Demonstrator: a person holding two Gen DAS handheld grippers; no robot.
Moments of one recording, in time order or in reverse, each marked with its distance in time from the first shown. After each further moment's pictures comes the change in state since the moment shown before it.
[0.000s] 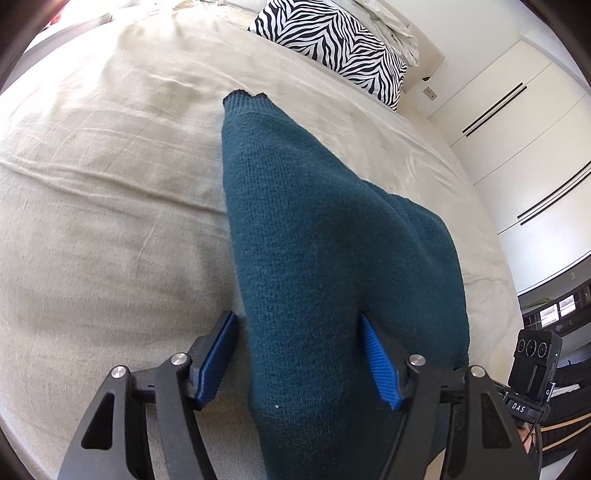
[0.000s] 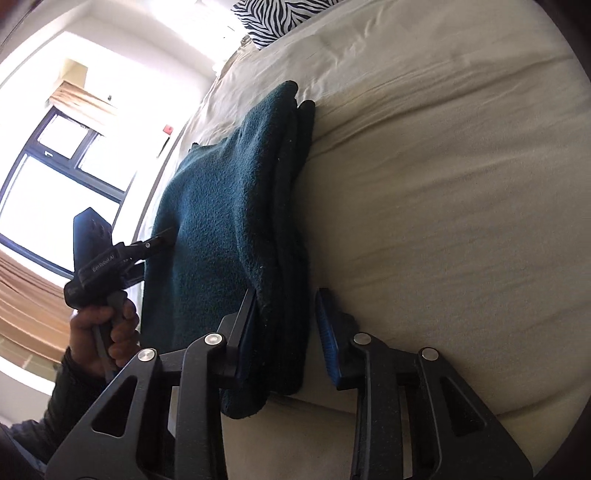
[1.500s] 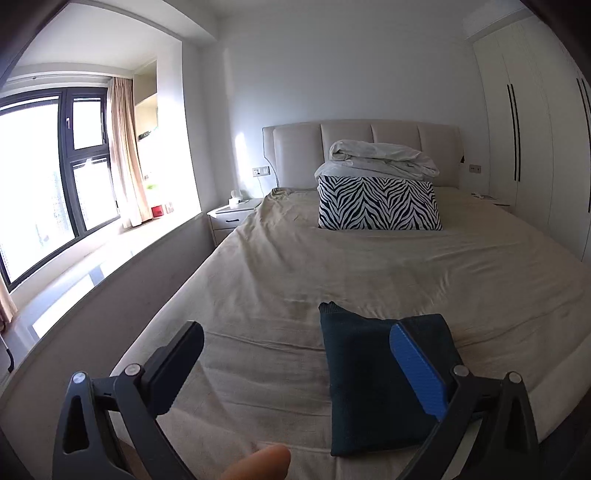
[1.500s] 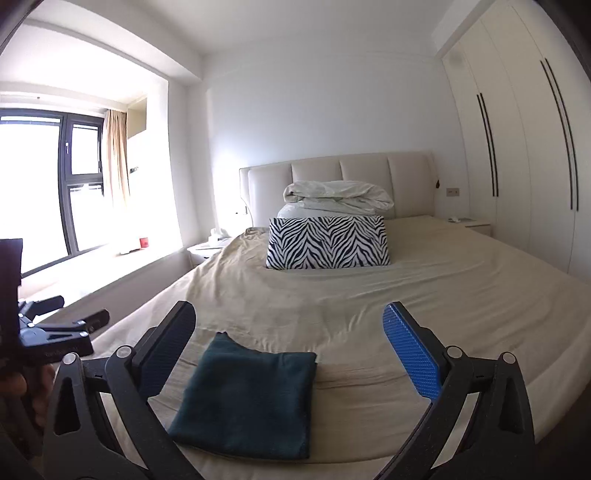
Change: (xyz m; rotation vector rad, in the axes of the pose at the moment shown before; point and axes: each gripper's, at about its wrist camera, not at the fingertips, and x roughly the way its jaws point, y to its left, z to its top) left arm -0.243 -0.153 -0.097 0.279 -0.639 0.592; right arm -0.230 0.227 -0.070 -0.444 -0.826 -0.319
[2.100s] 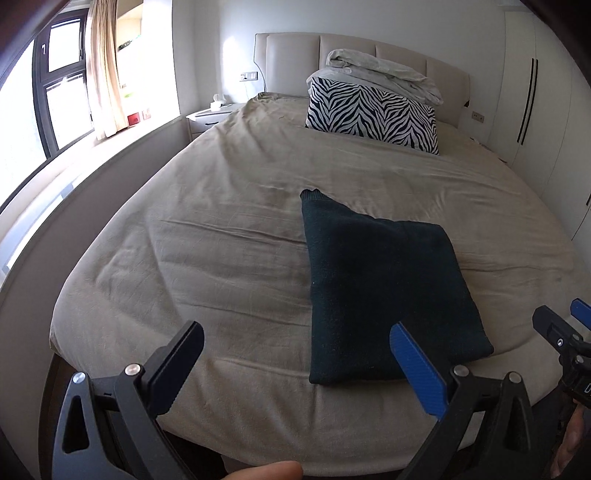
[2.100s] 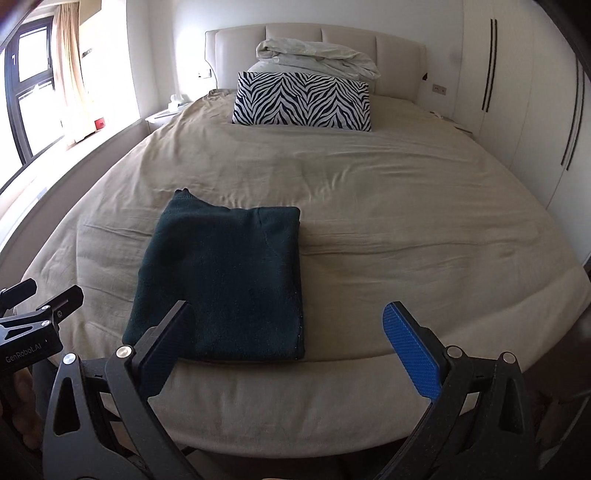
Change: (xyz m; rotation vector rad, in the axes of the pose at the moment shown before) left arm 0.069 0.001 -0.071 -0.088 0.346 -0.099; right arm 0.109 0.030 -0.094 -0.069 0.559 -0.200
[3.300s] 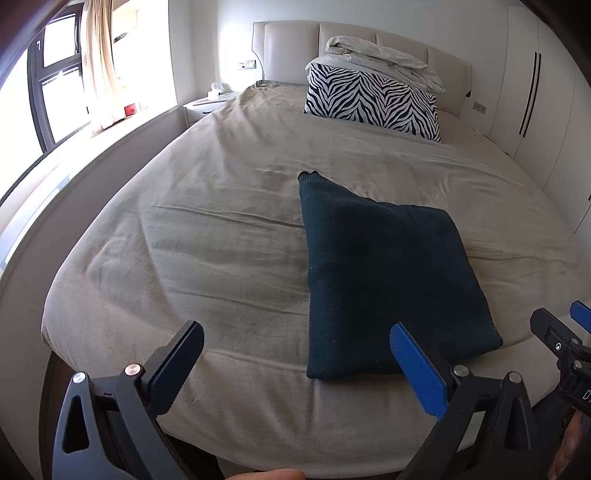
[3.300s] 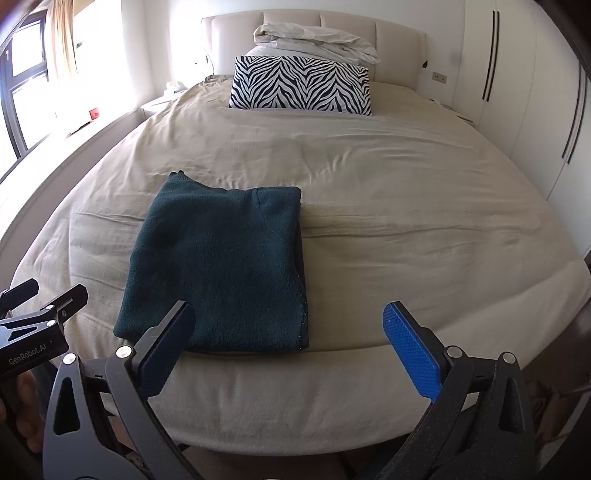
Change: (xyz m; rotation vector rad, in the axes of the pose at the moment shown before) left arm 0.019 -0.002 -0.005 0.008 0.041 -0.006; right arm 0.018 0.004 -0.006 0.005 0.052 -0.009
